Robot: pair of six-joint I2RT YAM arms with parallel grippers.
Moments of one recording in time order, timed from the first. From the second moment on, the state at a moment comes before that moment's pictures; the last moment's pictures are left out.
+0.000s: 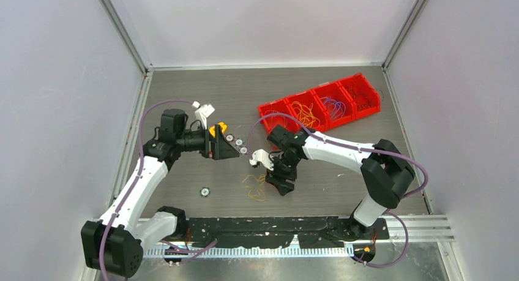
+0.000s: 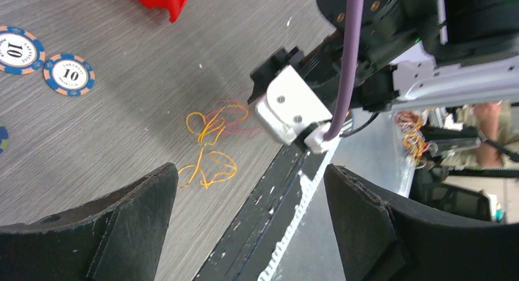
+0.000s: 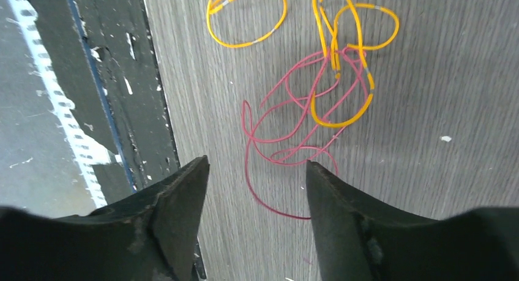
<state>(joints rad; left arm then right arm) -0.22 1.02 0.81 -0.48 0.89 -0.29 0.85 1.64 1.09 -0.83 -0.49 -0.54</state>
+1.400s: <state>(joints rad) -0.73 0.98 0.78 -0.03 0.72 0.14 0.82 1.25 1.63 -0.64 -0.71 -0.31</state>
